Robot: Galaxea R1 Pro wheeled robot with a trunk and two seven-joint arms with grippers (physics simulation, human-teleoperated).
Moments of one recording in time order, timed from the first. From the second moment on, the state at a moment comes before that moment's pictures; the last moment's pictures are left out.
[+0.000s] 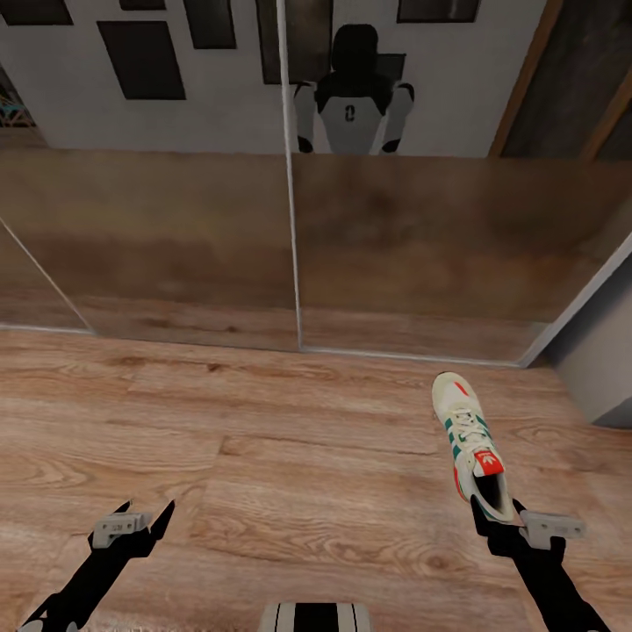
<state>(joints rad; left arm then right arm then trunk) -0.07 0.07 0.39 -1.21 0.08 -0.08 -0.46 0.04 0.09 -0.42 -1.56 0.15 0.04 0.26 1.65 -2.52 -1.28</state>
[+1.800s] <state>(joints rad) -0.07 0.07 0.39 -1.21 0.08 -0.08 -0.46 0.04 0.09 -0.39 -1.54 0.15 0.03 0.24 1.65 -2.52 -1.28</state>
